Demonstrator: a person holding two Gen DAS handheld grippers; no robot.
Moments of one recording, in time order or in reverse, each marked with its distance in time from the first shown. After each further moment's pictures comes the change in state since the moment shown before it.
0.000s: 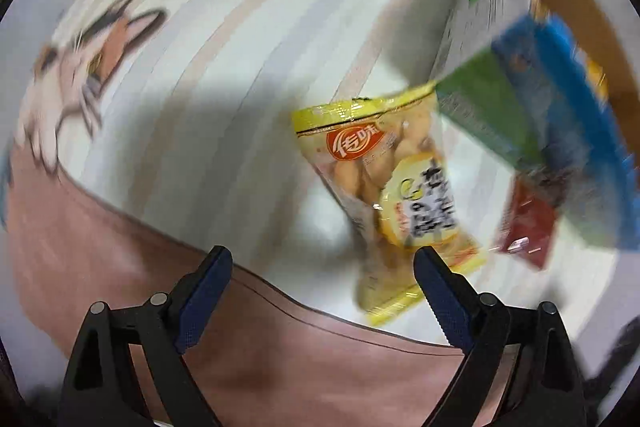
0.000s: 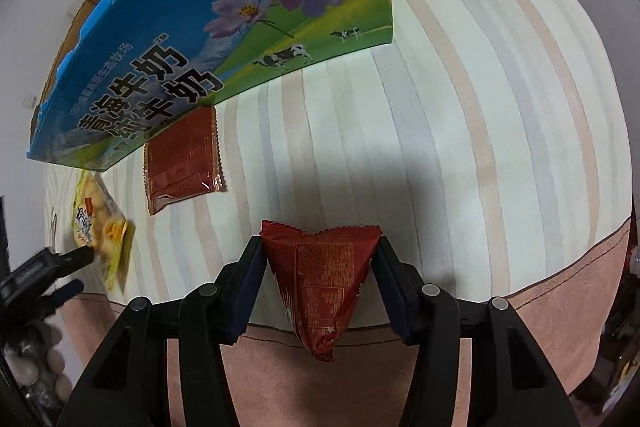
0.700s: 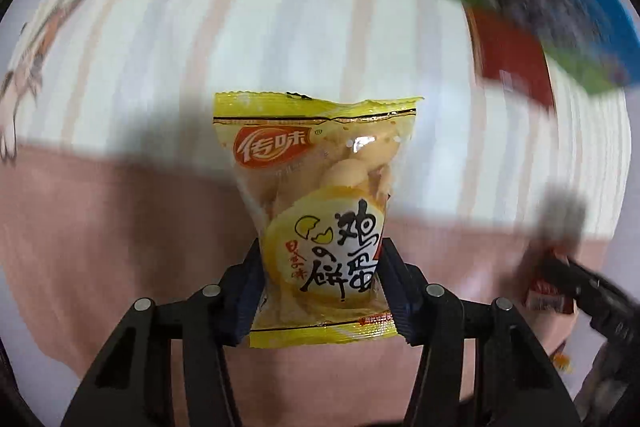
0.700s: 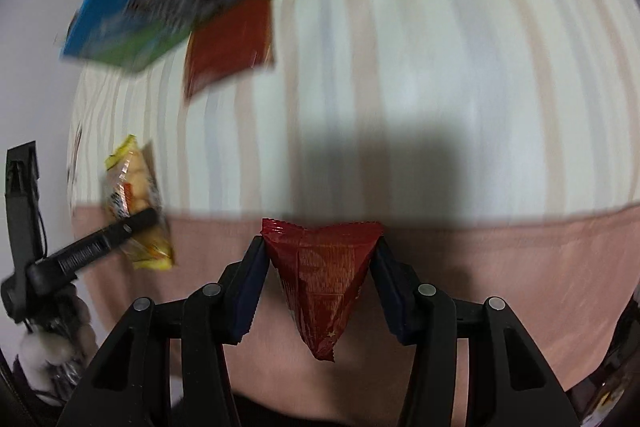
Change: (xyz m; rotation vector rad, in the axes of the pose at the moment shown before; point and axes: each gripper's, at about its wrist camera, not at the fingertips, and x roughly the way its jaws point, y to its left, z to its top) left arm 0.037 -0.026 -0.088 0.346 0.099 0.064; right arm 0.020 0.017 -0.061 -0.149 0.217 0.121
